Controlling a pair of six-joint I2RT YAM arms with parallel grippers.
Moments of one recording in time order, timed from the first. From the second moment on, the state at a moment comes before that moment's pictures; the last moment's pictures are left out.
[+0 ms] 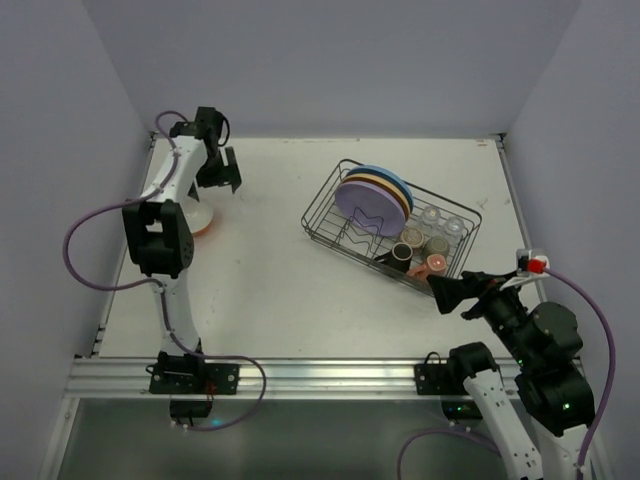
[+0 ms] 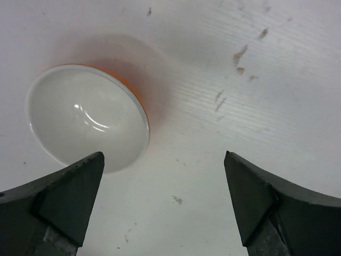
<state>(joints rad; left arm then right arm) -0.07 2.17 2.00 -1.13 -0.21 -0.38 0.25 0.19 0.86 -0.82 -0.13 0.47</state>
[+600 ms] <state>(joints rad) -0.29 1.09 1.29 -0.67 0.01 -0.41 0.25 0.56 0.90 -0.57 -0.46 0.50</state>
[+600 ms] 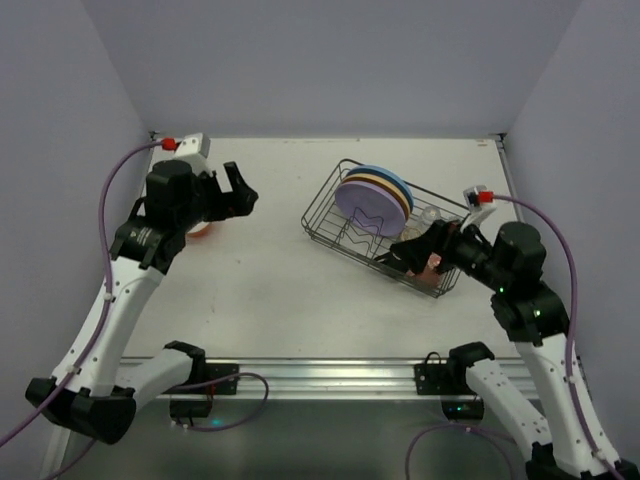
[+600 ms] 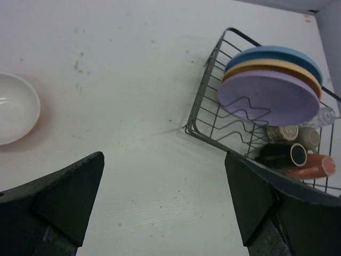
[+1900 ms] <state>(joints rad) -0.29 0.83 0.79 -0.52 0.03 -0.35 0.66 1.58 1.41 -0.48 0.51 -0.35</state>
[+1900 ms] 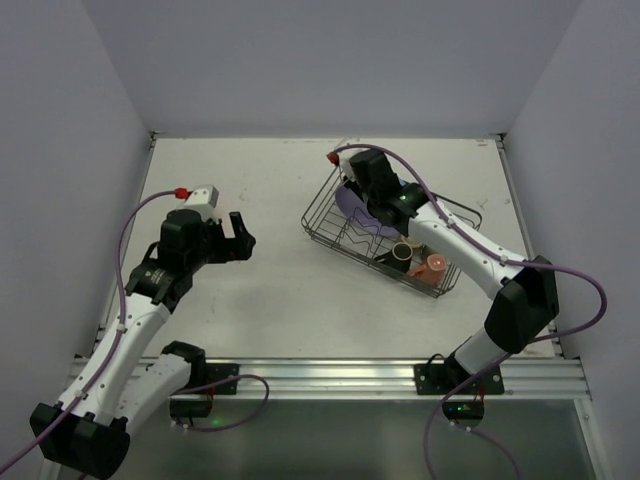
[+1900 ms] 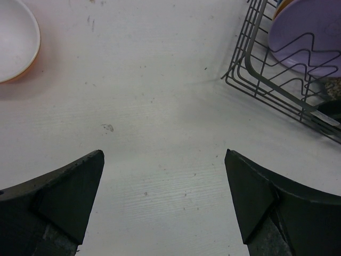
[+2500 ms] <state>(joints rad) -0.29 0.83 0.79 -0.51 0.03 -0.35 0.67 1.63 1.37 -0.43 0.54 -0.37</state>
